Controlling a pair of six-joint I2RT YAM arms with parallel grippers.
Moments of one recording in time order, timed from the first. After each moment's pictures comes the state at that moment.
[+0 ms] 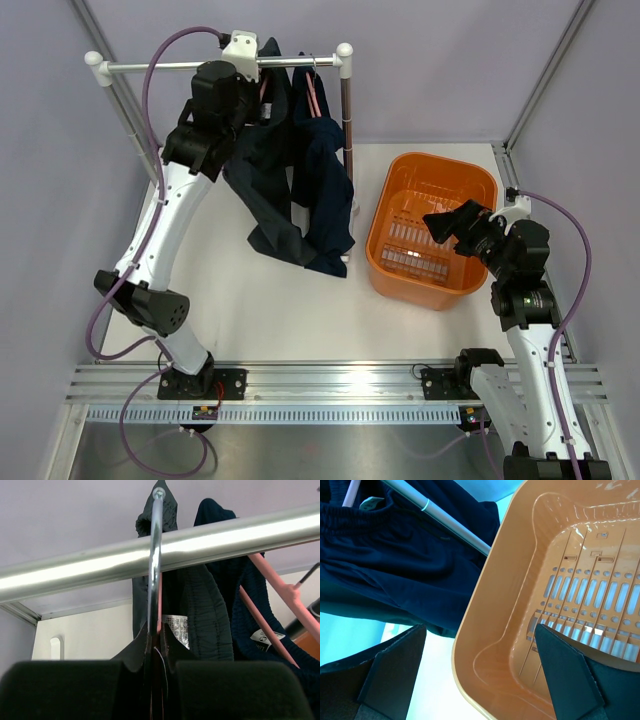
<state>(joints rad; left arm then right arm) -0.40 1.70 2.07 -0.55 -0.24 0.02 -0.01 0.69 0.78 -0.30 -0.36 0.61</state>
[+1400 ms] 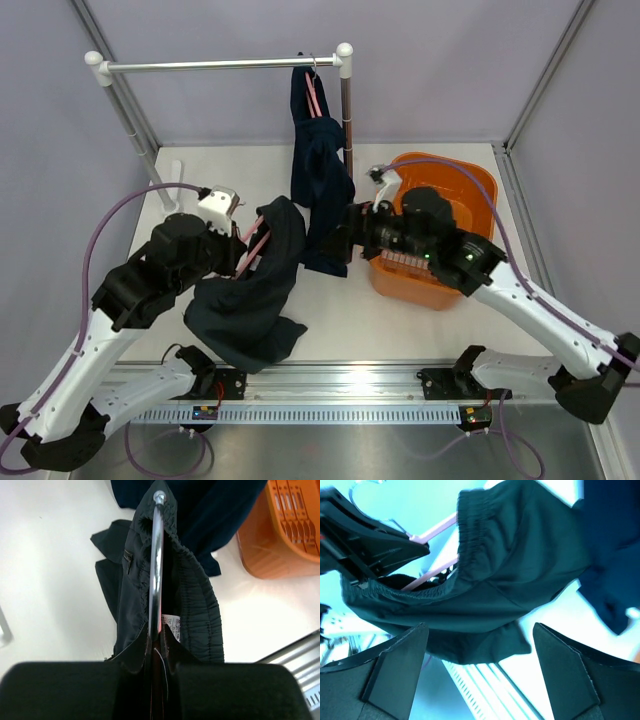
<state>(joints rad) -0.66 0.83 1.22 -0.90 -0.17 -0.20 0.77 1.08 1.18 -0.37 -0.26 0.59</state>
